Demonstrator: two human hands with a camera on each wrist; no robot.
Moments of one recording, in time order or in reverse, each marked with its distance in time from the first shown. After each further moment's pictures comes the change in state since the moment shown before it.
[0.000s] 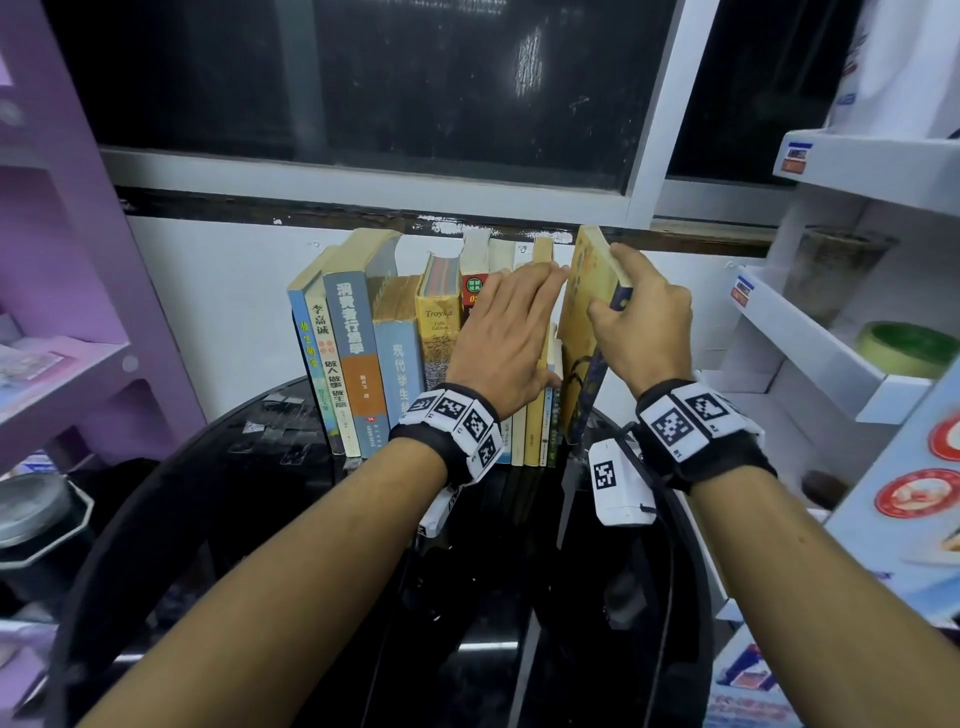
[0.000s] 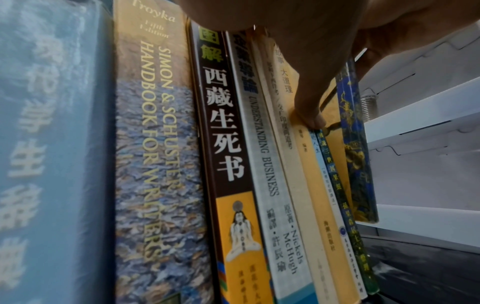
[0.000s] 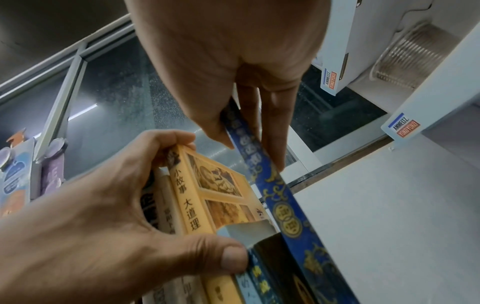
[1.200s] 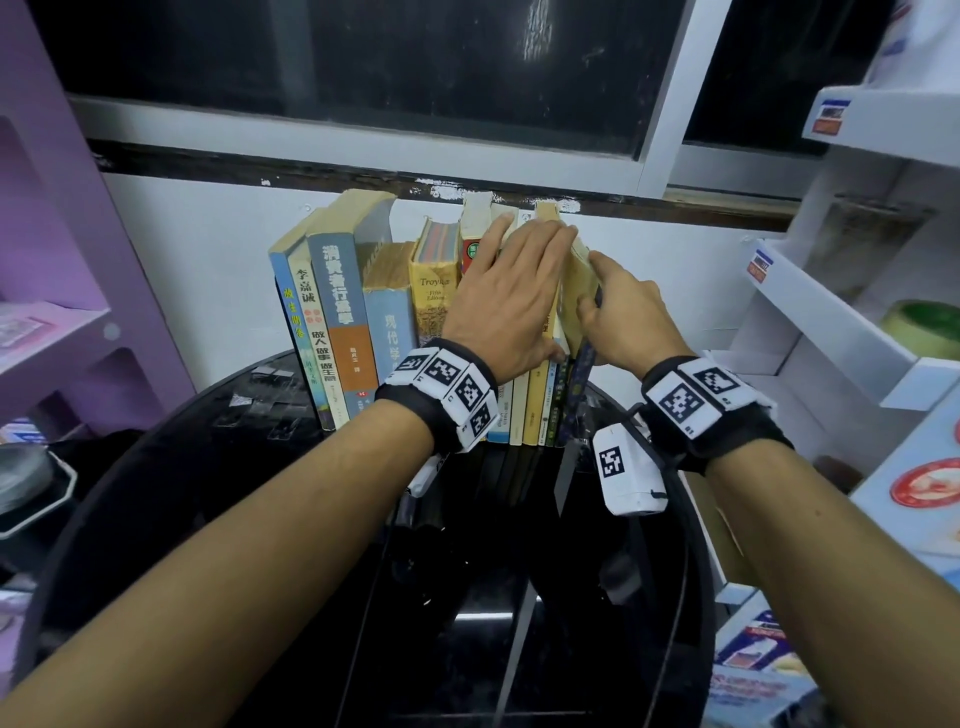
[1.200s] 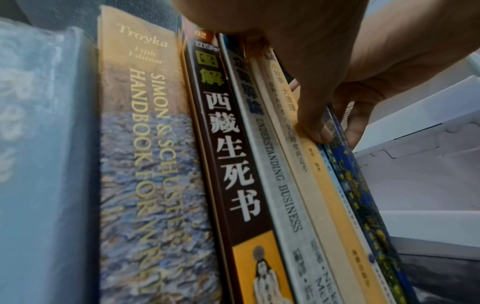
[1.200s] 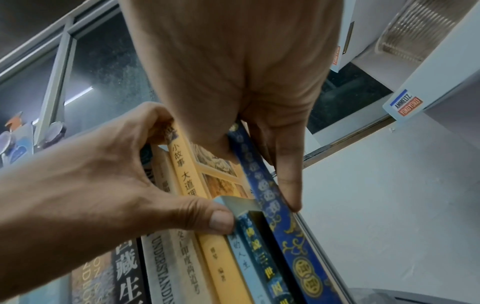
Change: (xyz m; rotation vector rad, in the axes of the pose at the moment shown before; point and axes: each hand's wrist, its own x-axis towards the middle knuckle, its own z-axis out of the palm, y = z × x) left_hand 0.011 -0.005 -0.002 0.110 -0.032 0.041; right_hand 0.009 0.019 0.022 -0.142 -0.404 0.056
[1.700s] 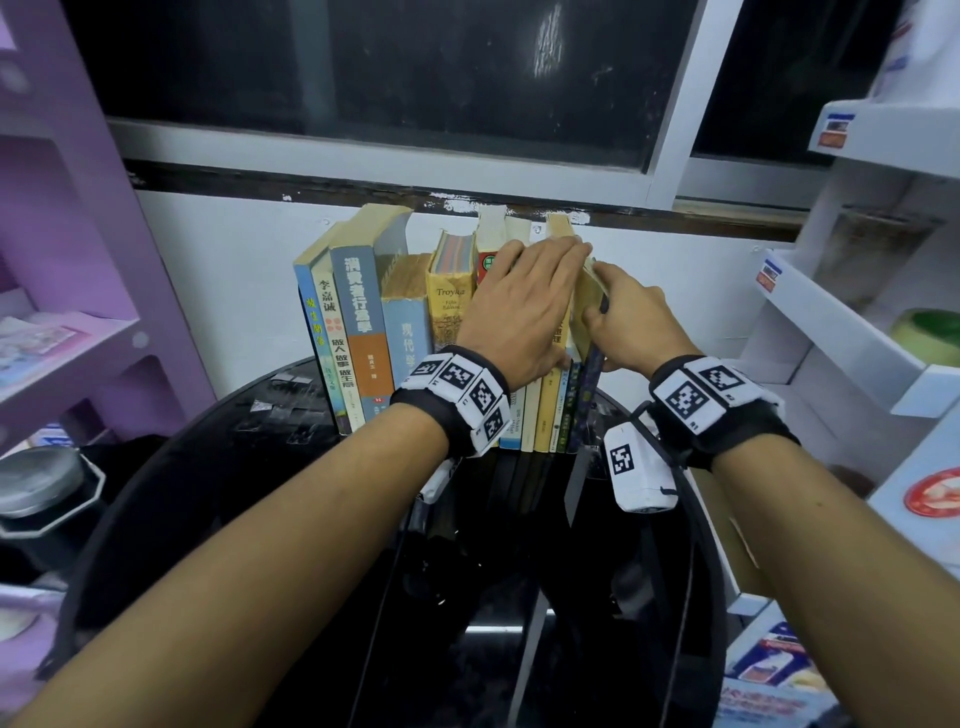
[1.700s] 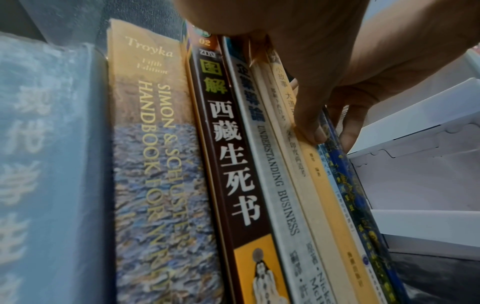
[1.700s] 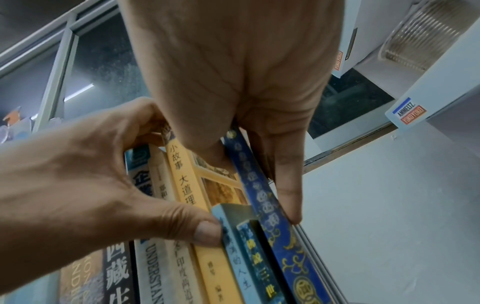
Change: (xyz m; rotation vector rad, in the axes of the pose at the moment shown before) left_hand -0.001 0.000 -0.010 -0.048 -0.027 0.011; right_hand 0.002 -0.005 -0.003 0.035 -0.045 -0.025
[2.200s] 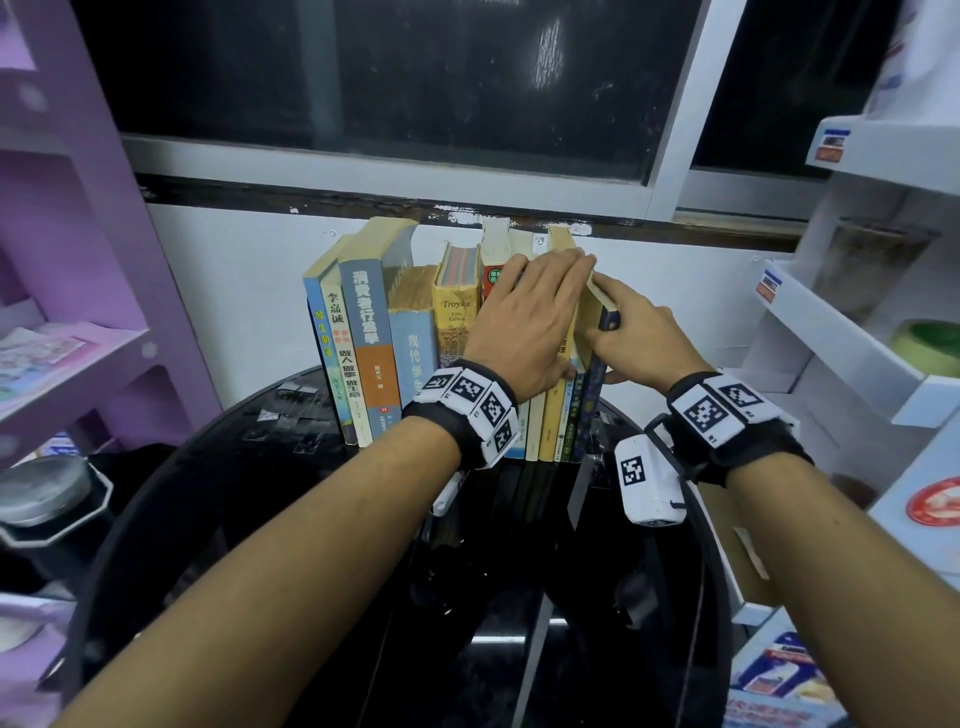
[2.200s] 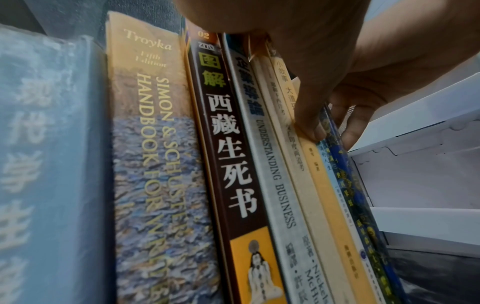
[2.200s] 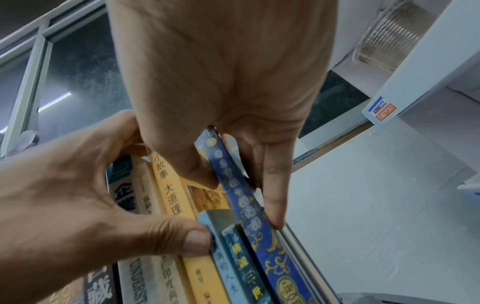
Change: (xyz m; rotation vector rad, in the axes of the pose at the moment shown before) left_hand -0.001 0.003 0.002 -0.009 0.021 -0.006; right_hand -0.006 0.006 -0.007 0.111 -0.052 -0.009
